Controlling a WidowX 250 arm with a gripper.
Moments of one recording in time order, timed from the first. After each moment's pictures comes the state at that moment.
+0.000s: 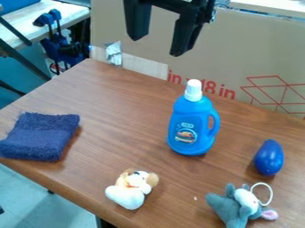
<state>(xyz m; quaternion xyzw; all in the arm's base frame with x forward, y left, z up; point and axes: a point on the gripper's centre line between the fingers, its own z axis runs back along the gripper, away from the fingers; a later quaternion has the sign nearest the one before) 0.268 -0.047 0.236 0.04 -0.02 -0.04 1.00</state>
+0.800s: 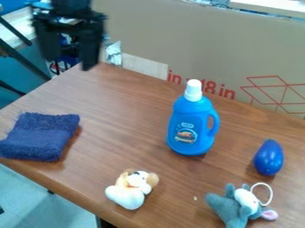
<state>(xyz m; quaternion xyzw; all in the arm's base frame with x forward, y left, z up) 0.254 0.088 0.188 0.02 0.01 0.11 0.99</state>
